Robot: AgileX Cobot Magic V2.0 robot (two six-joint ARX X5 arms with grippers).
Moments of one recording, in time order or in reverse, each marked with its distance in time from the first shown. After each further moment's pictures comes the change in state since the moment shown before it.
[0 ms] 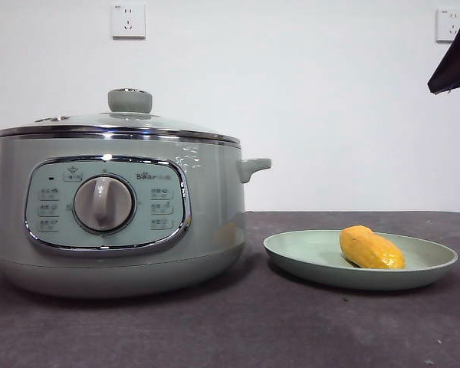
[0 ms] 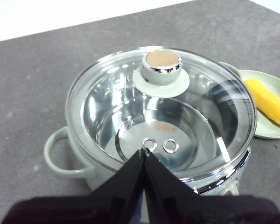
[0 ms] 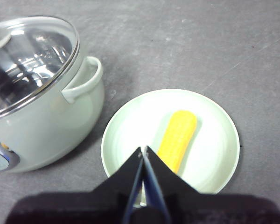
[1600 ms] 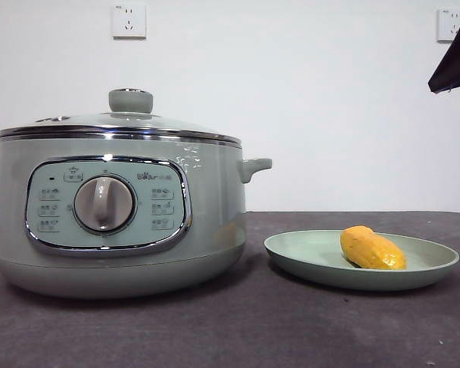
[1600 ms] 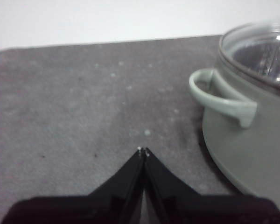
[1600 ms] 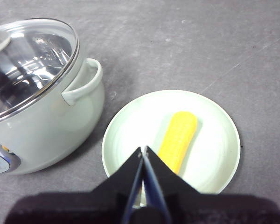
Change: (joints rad) left arm 0.531 -0.454 -0.595 0.351 0.088 0.085; right arm 0.000 -0.002 0.000 0.000 0.000 0.005
